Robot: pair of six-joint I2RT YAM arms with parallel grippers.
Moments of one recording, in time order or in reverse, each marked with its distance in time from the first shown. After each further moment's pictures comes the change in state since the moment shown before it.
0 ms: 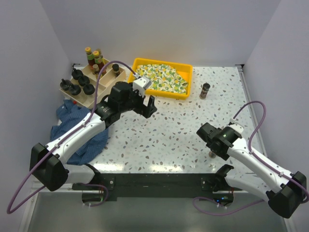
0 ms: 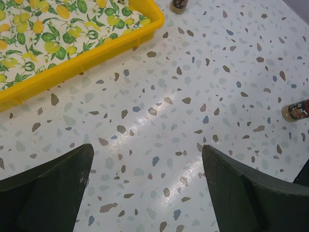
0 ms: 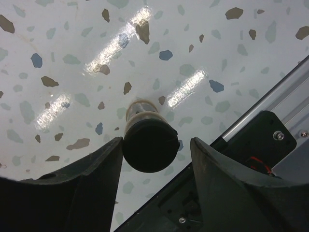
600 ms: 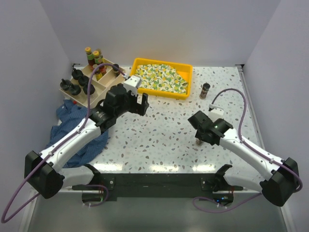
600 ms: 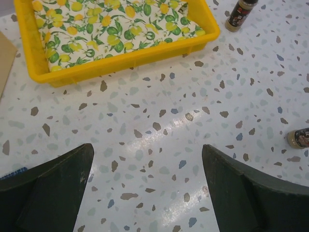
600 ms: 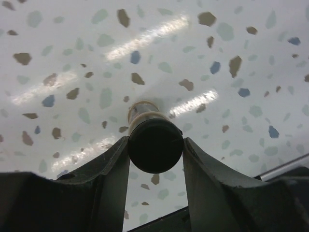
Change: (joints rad) left arm 0.000 -0.084 -0.068 0.012 -0.241 -0.063; right arm 0.004 0.147 0.087 0.304 -0.045 -0.385
